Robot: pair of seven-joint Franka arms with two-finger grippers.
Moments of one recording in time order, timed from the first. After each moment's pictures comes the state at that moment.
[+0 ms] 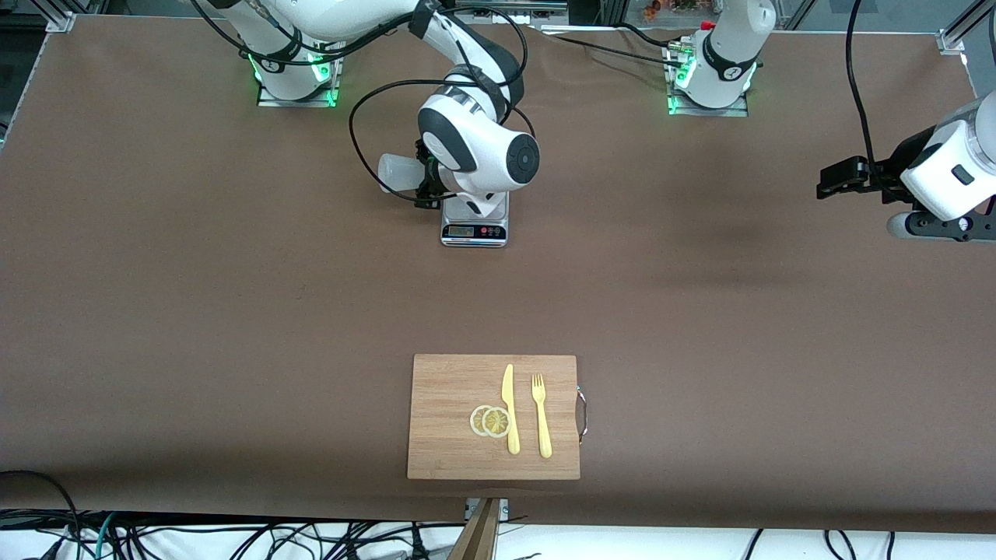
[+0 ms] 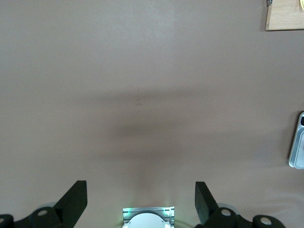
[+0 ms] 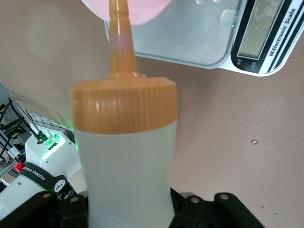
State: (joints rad) left arm -0.02 0.13 0.00 -1.47 -0.03 1.37 0.00; right arm 0.58 0.68 0.35 -1.41 -0.31 1.31 -0.70
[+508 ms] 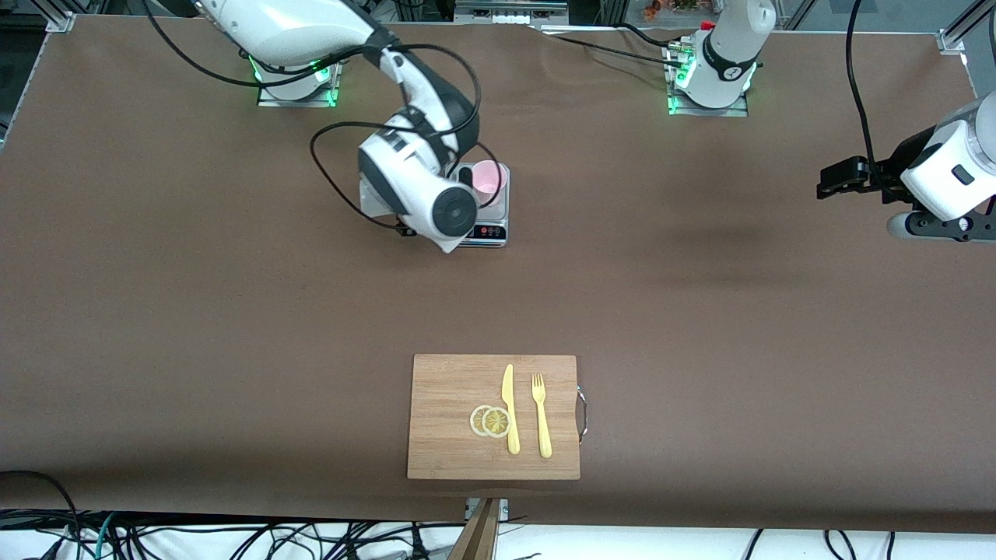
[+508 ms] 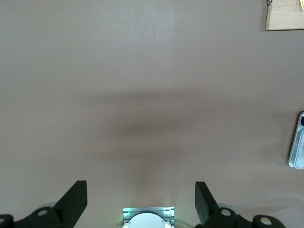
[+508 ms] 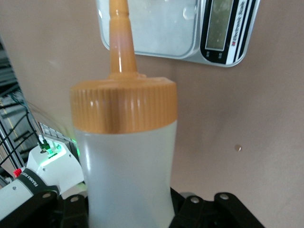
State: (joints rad) left arm -0.02 0.13 0.00 -1.47 -0.03 1.37 0.00; right arm 0.38 0.68 0.35 -1.39 -0.14 1.38 -0.93
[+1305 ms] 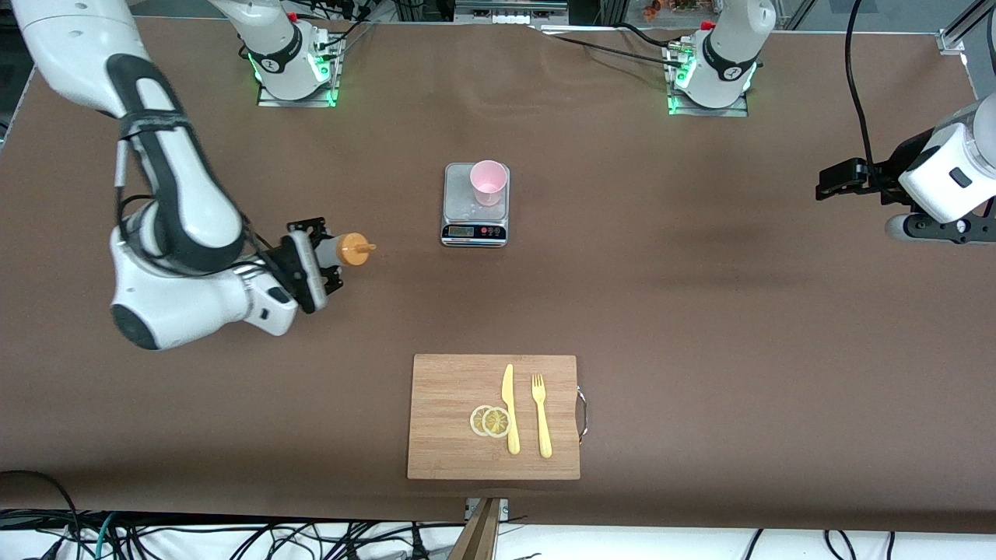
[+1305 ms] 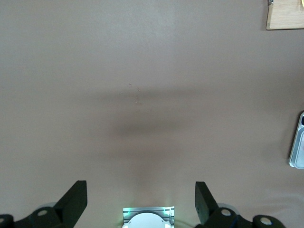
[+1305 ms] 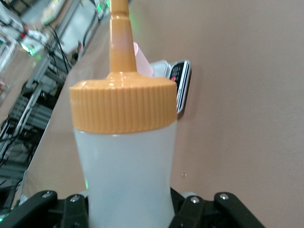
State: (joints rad) left arm -0.02 0.13 0.00 -1.47 -0.03 1.37 0.00; right arm -0.12 0.67 0.33 -1.41 0.45 1.50 -1.53
